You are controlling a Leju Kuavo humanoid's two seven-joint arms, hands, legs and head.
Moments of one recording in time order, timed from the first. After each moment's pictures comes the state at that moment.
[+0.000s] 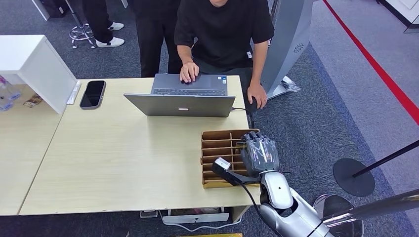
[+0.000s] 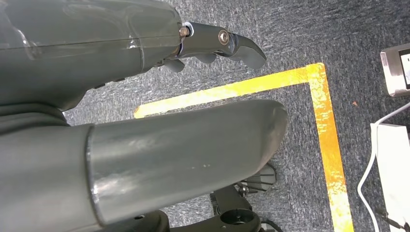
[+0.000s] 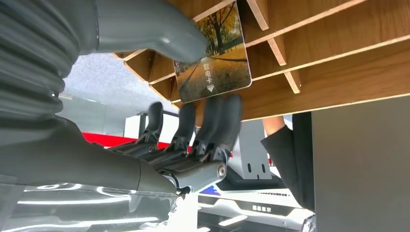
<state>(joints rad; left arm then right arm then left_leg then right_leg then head) -0.14 0.01 -1.01 -0.25 0.92 0.50 -0.09 -0.26 -0.27 0.71 -1.43 1.14 -0.40 0.53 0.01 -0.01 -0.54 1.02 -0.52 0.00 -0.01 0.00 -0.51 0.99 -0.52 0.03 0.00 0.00</state>
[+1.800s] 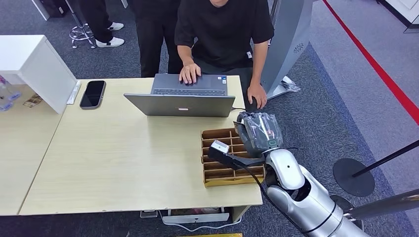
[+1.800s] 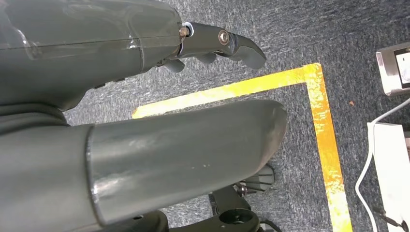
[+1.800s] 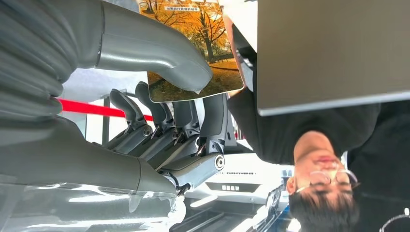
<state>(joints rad) -0.14 0.01 -1.01 -0.25 0.91 0.50 -0.10 -0.40 -0.35 0.72 -1.70 1.04 -0.17 0.50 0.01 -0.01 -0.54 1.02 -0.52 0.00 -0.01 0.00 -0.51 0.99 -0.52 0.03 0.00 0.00</state>
